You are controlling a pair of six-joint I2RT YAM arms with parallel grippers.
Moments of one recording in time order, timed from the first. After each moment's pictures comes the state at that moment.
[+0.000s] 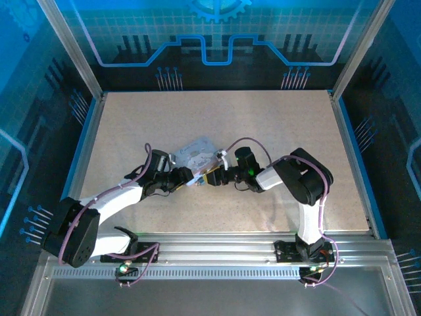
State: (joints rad) left arm -0.38 1.28 0.54 -0.12 0.38 -0.90; right arm 0.60 1.96 0.73 0.69 -0.70 0.40
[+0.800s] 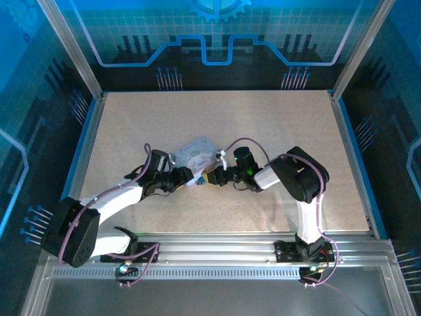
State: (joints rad) left arm -0.38 1.28 0.54 -0.12 0.38 -0.92; right arm 0.60 2.00 0.76 0.70 -0.72 0.40
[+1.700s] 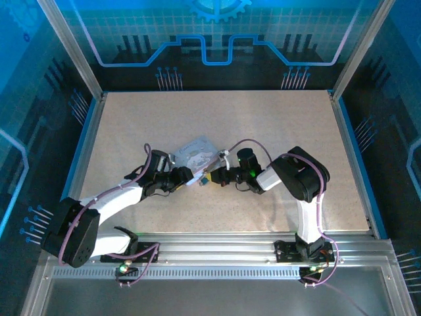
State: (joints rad) left arm -0.38 1.27 0.53 -0.11 0.38 -0.92; right arm 0.57 2.00 0.71 0.79 -0.71 0.49
